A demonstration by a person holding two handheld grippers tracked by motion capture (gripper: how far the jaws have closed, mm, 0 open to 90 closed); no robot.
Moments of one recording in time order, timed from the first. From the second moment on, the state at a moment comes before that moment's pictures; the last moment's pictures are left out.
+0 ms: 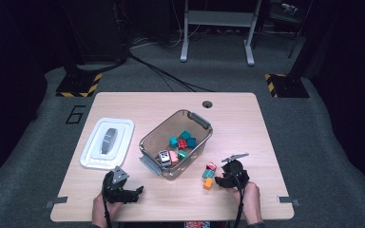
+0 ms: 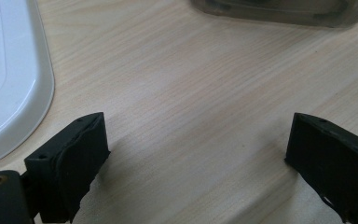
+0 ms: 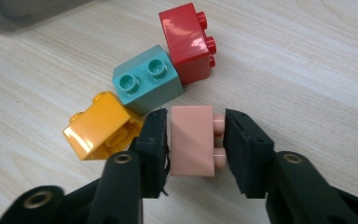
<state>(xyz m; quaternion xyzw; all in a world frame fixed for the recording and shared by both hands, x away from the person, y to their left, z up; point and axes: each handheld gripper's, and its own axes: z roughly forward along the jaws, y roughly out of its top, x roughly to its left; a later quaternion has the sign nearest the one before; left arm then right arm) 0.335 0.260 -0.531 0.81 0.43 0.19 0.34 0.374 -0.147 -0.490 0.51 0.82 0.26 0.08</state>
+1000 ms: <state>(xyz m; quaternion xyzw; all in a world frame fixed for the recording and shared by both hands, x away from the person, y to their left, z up) 0.335 0.260 -0.531 0.81 0.43 0.19 0.34 0.384 -0.146 -0.472 0.51 0.81 0.27 0.13</state>
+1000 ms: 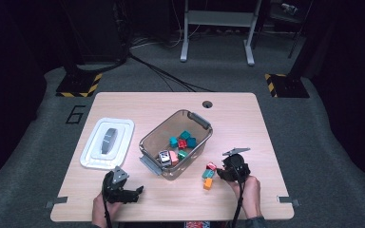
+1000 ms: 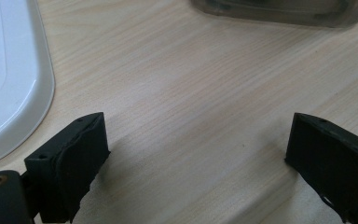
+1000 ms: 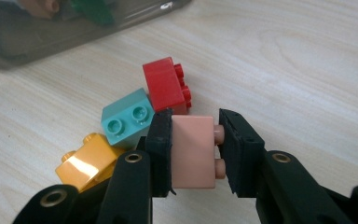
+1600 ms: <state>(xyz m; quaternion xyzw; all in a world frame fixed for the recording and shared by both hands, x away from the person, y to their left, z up) 0.335 0.260 -0.531 0.81 0.43 0.19 0.34 0.406 -0.146 -0.448 0.51 0.80 0.29 0.15</state>
